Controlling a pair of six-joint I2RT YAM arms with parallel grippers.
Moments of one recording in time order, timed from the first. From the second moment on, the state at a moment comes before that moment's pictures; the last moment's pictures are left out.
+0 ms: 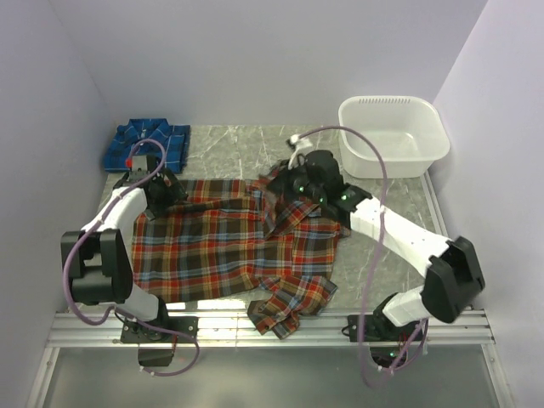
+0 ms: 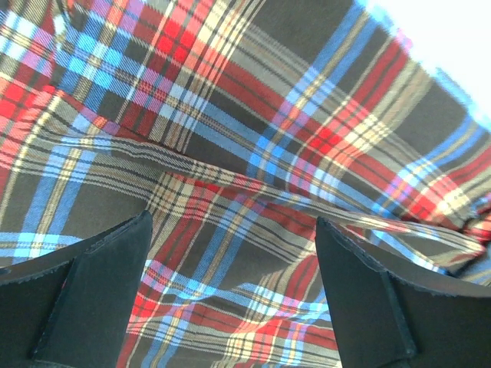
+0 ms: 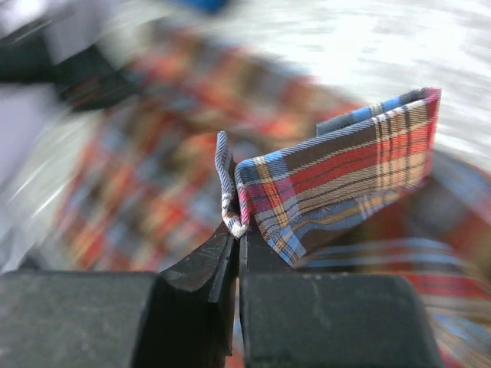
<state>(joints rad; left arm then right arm) 0.06 1.52 1.00 -0.48 -0.02 -0.56 0.63 1.45 1.10 -0.06 -0.15 0.38</state>
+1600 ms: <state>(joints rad) 0.15 1.80 1.14 -0.43 -0.08 -0.69 0.96 1.24 1.26 -0.69 -0.28 -0.21</state>
